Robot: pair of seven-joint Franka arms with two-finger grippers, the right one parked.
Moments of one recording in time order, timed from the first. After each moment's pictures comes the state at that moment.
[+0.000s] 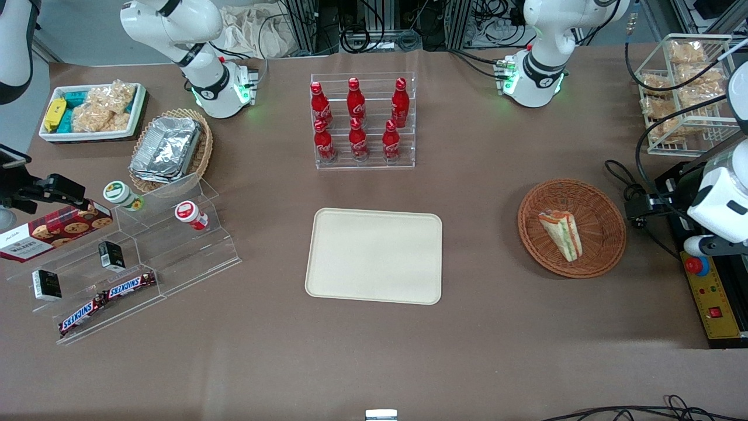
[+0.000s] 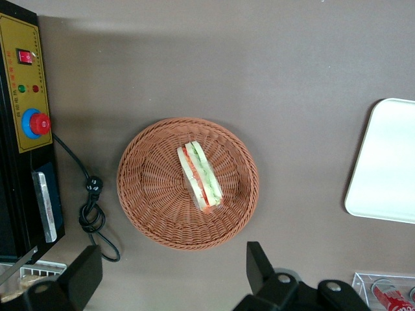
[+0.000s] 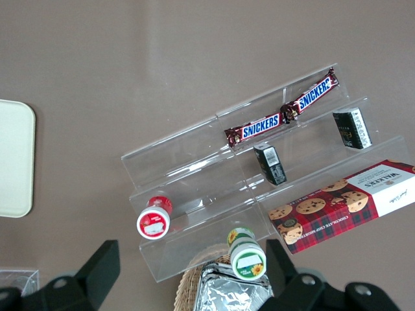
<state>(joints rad) 0.03 0.27 -0.10 -1.32 0.05 1.51 -0.12</state>
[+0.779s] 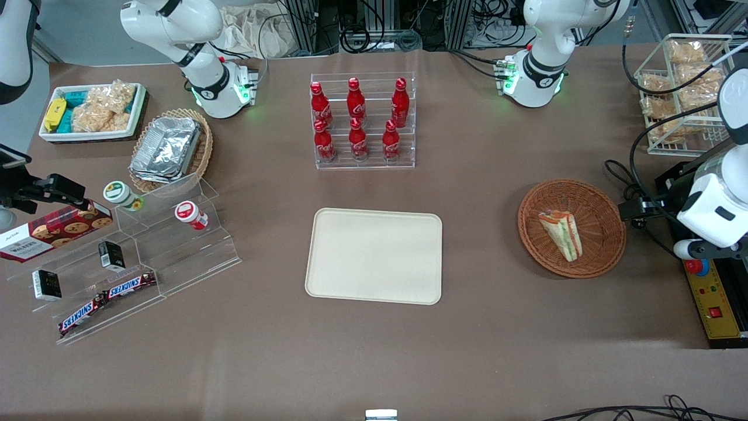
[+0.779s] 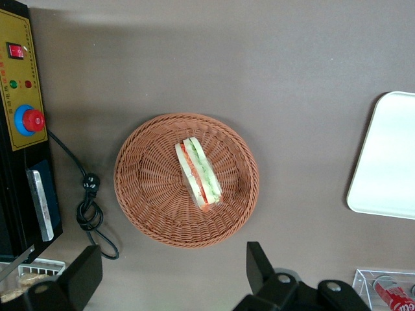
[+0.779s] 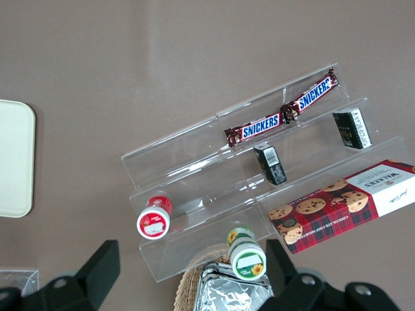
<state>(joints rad) 0.03 0.28 -0.10 -1.33 0.05 1.50 -0.12</state>
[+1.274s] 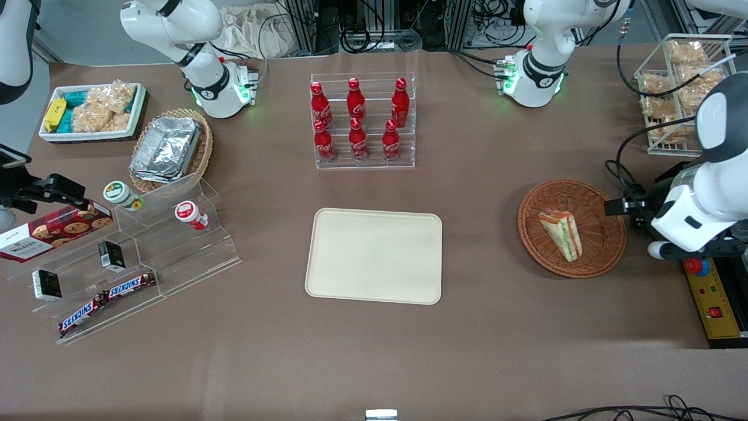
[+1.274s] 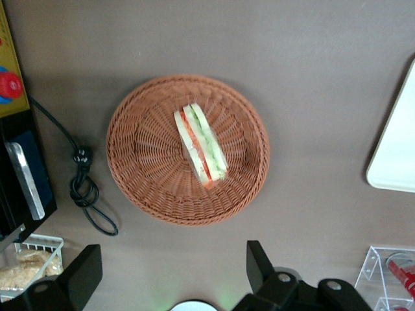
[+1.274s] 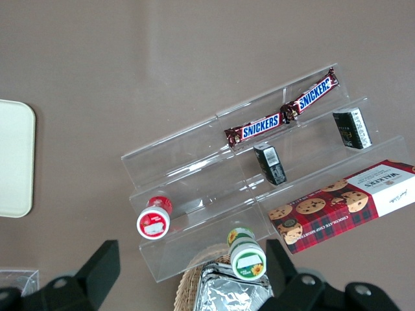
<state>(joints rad) 0.03 0.28 -0.10 -1.45 0.05 1.49 -0.11</state>
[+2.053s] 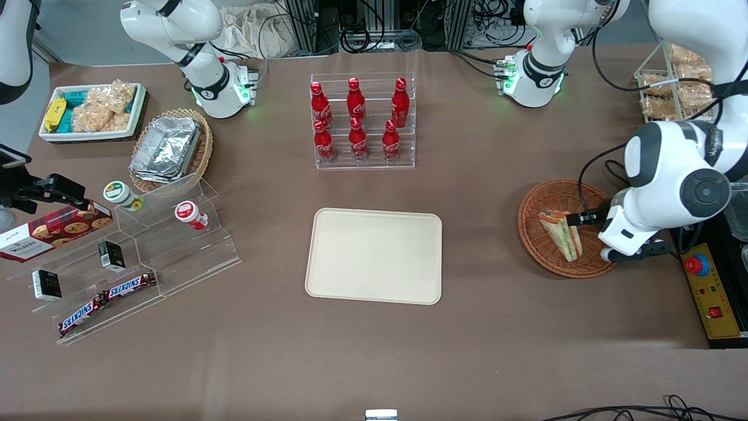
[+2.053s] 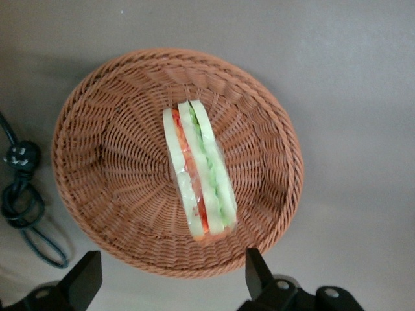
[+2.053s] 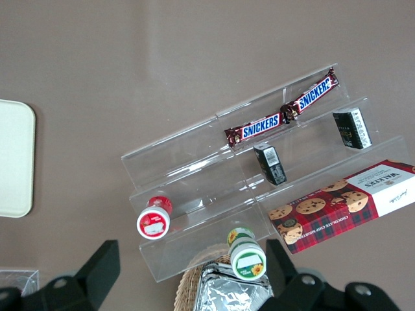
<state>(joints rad) 0.03 0.25 -0.09 -1.93 0.05 1.96 -0.29</state>
